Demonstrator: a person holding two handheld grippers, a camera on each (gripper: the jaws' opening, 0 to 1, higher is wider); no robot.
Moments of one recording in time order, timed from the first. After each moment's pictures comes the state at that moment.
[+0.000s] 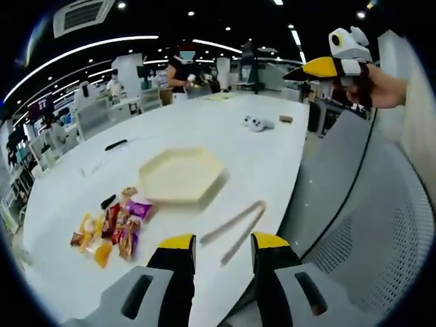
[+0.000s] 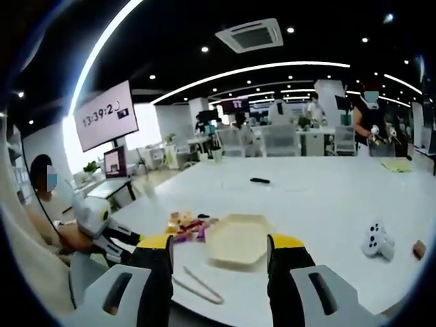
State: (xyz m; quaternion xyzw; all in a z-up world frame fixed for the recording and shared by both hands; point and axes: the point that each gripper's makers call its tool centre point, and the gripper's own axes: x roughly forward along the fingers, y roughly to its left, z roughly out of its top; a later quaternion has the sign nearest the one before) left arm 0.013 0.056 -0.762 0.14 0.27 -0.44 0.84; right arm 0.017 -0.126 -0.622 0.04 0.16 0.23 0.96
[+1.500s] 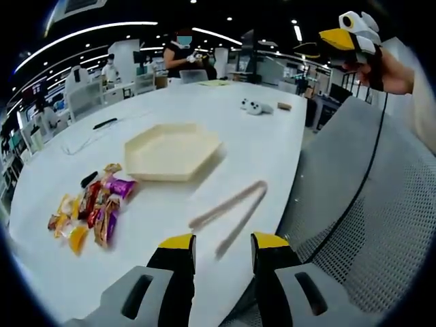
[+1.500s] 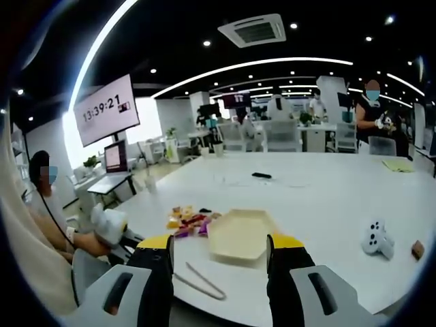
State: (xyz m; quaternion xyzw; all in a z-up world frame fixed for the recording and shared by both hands) left arm 0.016 0.050 -0.811 0.13 0.31 -0.45 0.82; right arm 0.013 -0.121 -0.624 0.03 0.18 0.23 0.95
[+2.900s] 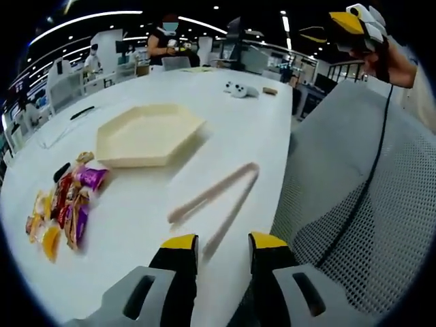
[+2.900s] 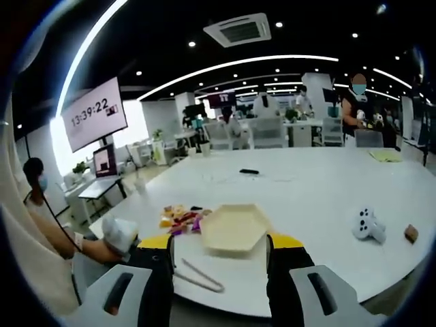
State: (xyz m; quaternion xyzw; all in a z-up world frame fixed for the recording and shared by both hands) left arm 0.011 0.033 -0.848 0.14 0.35 -0.50 0.78; right arm -0.005 -0.132 -0.628 0.05 0.19 0.19 0.96
